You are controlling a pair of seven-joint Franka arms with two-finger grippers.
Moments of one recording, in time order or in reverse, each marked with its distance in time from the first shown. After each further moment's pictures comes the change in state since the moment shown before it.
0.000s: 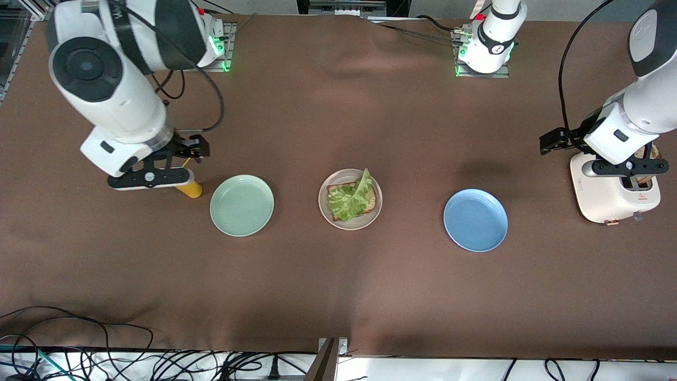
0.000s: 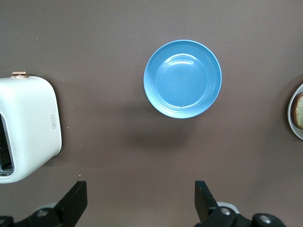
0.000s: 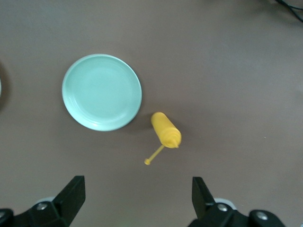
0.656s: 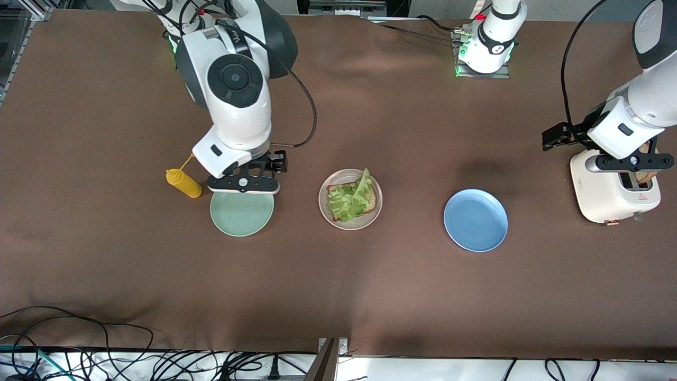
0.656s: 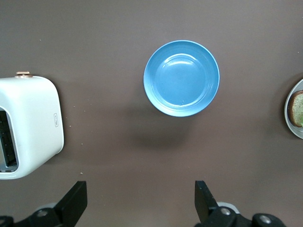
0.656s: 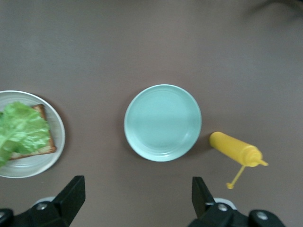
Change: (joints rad) left arm -0.009 -0.017 0.002 0.016 0.000 -0.021 0.000; right arm 0.171 0.236 0.052 0.227 0.000 0.071 0.413
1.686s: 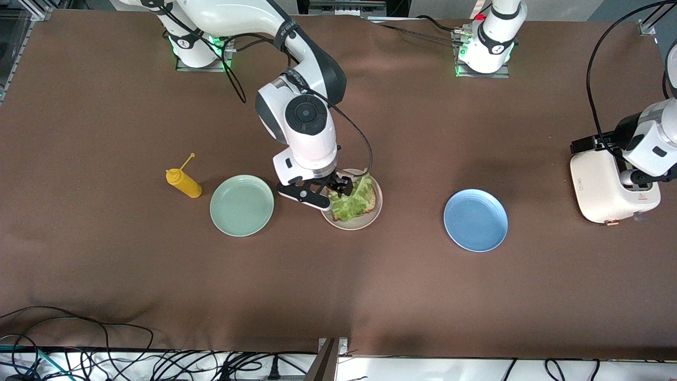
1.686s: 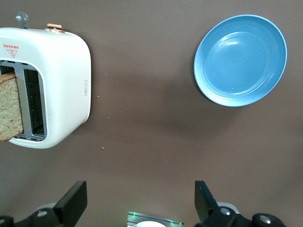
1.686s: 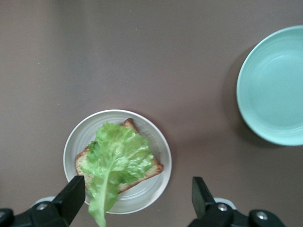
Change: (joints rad) left arm 0.009 0.051 0.150 -0.032 0.027 -0.056 0.000; right arm 0.037 0.194 0.131 -0.004 0.128 0.353 0.508
